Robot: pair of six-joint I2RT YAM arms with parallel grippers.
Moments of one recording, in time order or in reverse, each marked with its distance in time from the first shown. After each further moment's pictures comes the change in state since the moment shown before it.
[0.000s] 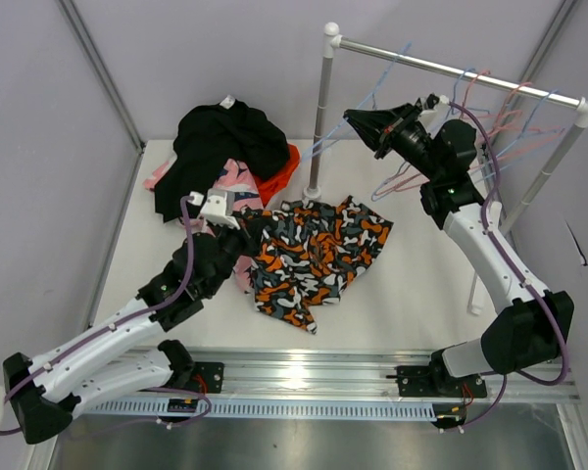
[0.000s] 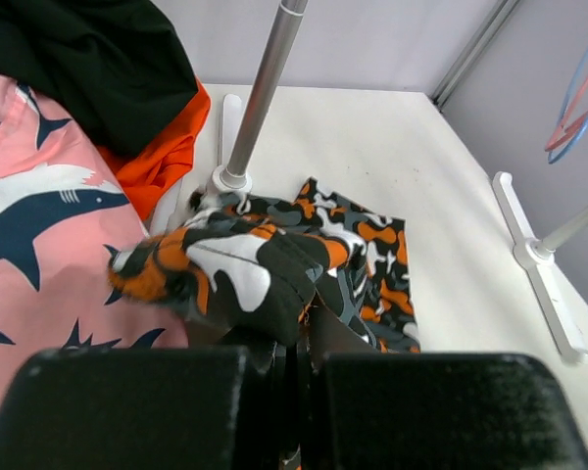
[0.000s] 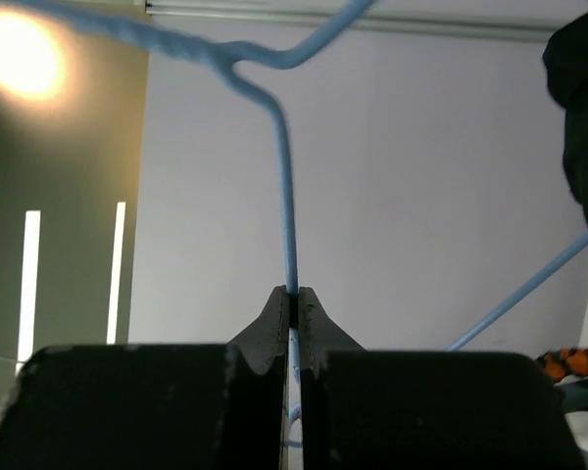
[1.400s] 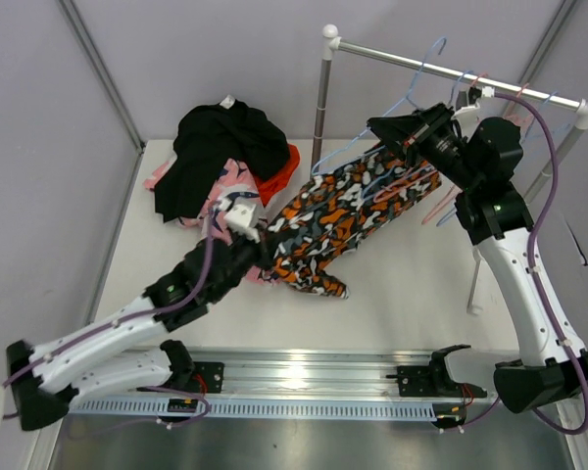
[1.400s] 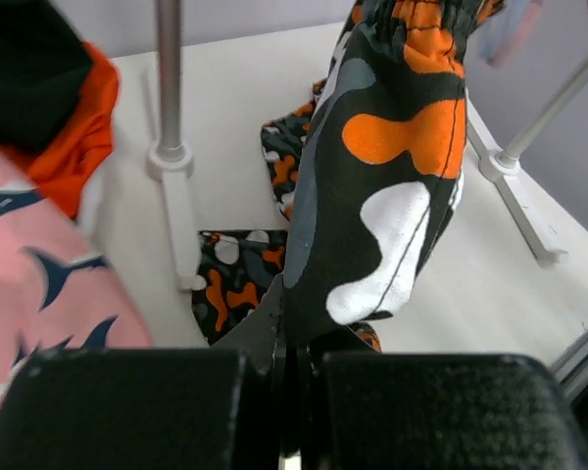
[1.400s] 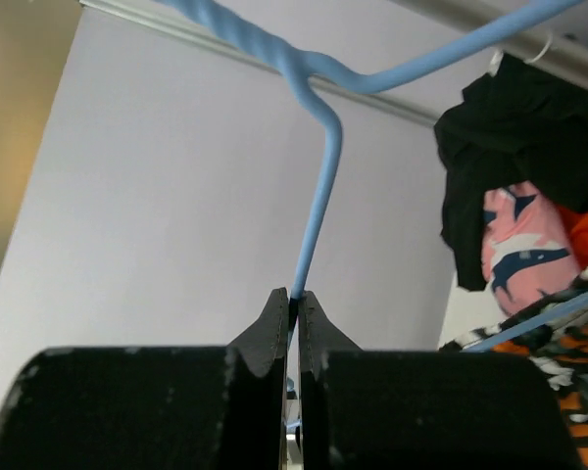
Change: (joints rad) left arm -0.102 0.071 0.052 -0.050 0.092 0.086; right arm -0.032 -0.206 0.146 -0.502 0.112 -0.406
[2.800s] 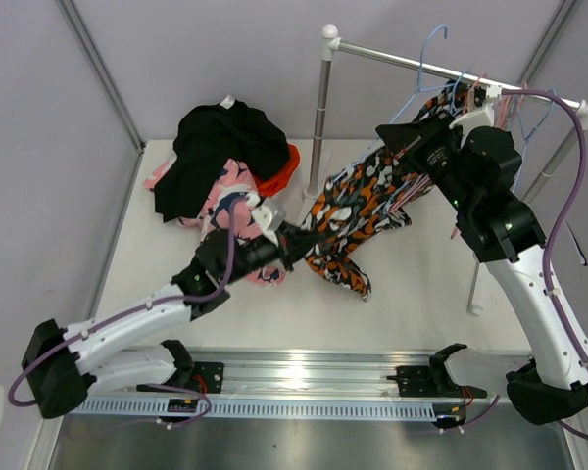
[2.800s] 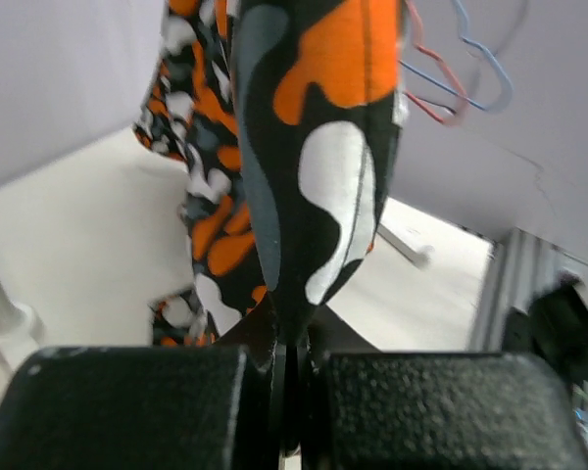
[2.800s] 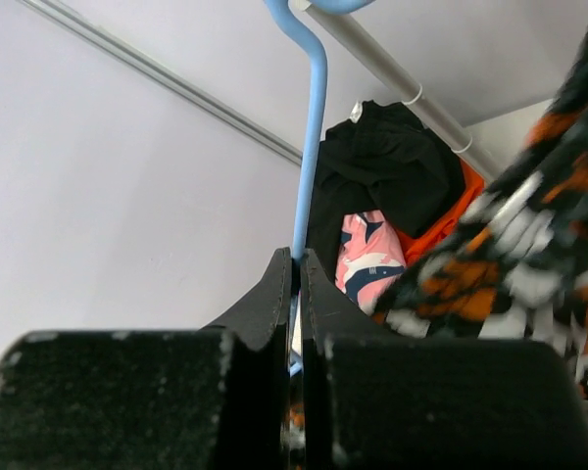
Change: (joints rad) left arm 0.102 0.177 -0.023 0.447 0.549 0.085; right arm 0.207 -0.048 0.112 -0.241 0.492 -0.409
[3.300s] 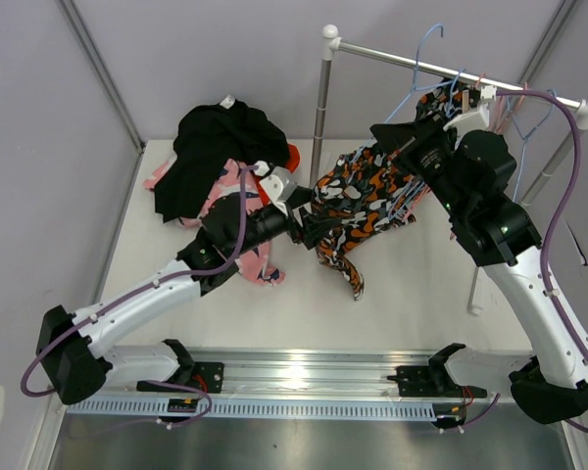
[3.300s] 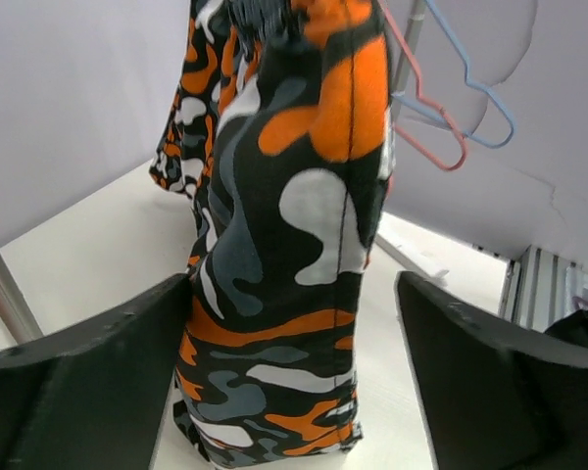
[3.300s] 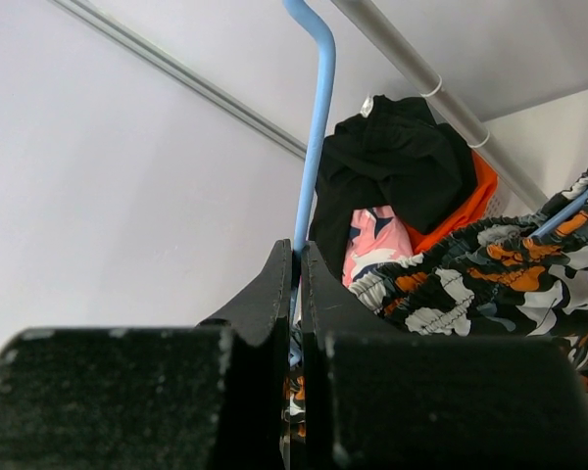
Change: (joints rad) left arm 0.039 0.068 0.173 -0.084 0.034 0.051; right arm 0.073 0.000 0.000 0.023 0.073 -0.016
